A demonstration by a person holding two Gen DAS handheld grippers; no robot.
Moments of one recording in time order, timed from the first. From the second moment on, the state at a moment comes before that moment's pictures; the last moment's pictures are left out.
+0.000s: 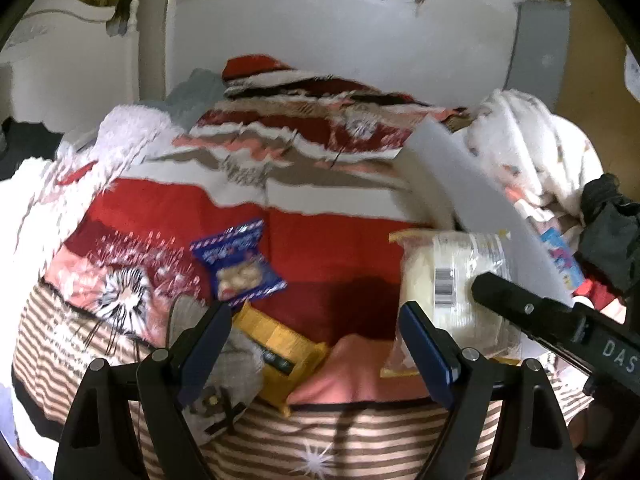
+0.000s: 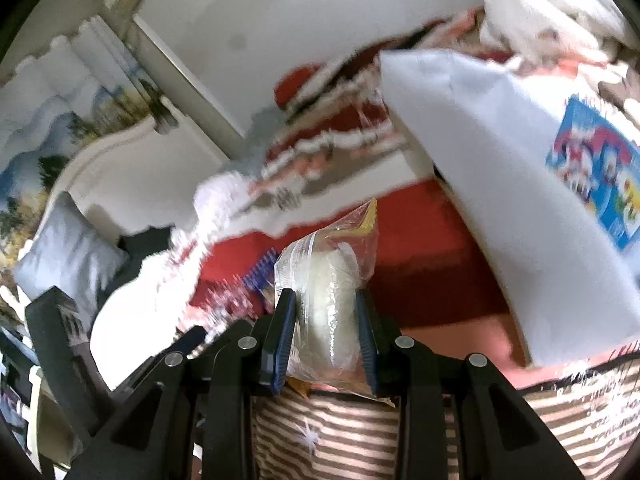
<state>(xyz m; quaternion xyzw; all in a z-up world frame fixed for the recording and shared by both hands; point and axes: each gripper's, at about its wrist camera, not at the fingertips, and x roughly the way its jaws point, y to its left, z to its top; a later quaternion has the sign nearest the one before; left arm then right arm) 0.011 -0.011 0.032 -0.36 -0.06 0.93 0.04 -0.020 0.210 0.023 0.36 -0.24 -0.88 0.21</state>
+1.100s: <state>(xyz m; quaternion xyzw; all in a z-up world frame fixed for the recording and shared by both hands) -0.033 0.085 0.065 -0.33 -0.04 0.93 0.18 -0.033 0.292 0.054 0.20 -0.24 -0.95 0.02</state>
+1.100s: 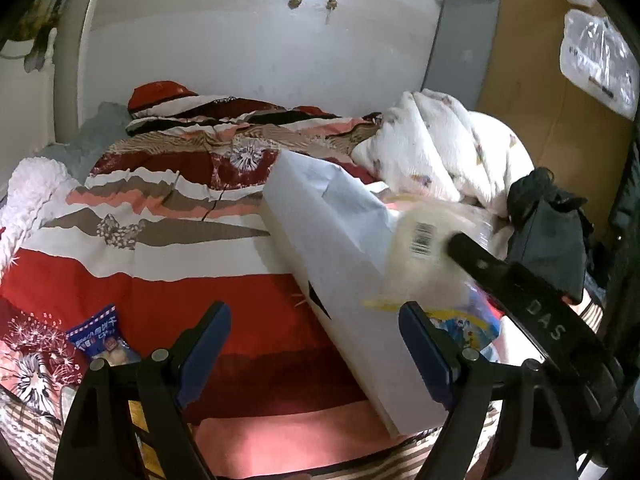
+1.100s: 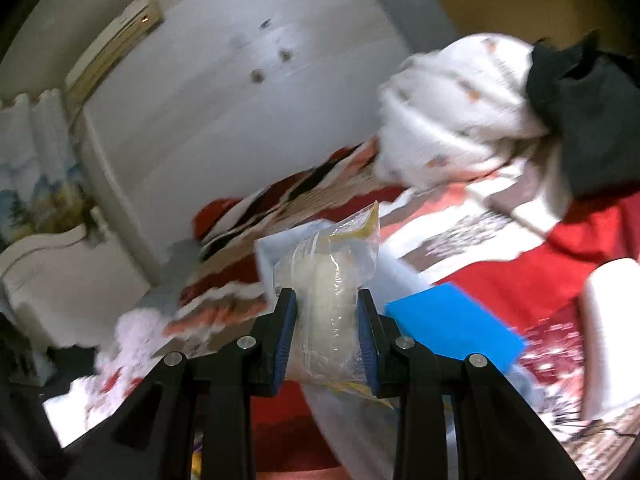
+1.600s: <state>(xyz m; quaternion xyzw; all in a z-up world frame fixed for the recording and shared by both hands) -0.029 0.068 0.063 -0.33 -0.05 0.93 0.17 -0.015 0.274 0.073 0.15 -0.20 -0.97 0.03</state>
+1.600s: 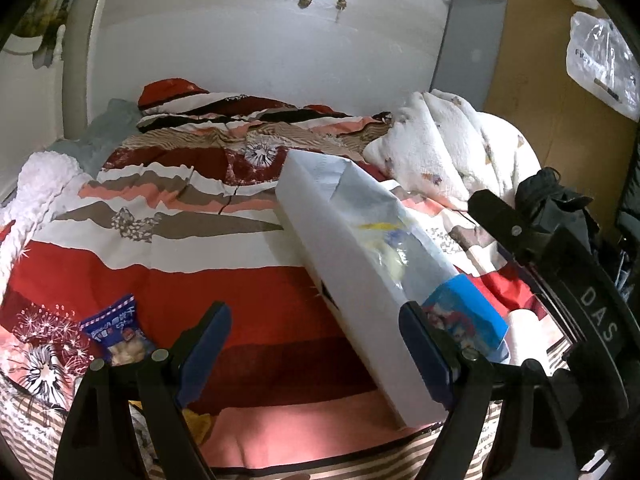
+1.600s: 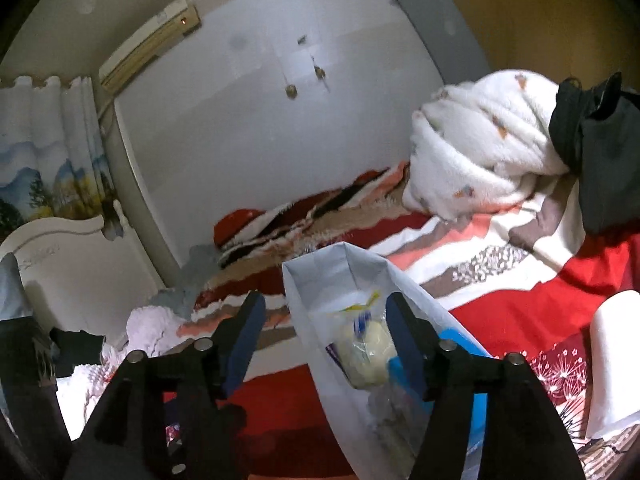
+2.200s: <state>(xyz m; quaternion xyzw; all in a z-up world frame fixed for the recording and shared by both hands) -0.013 0.028 0.058 -0.34 -0.06 0.93 0.11 0.004 0.252 0.070 0.18 -0.16 -0.97 0.09</state>
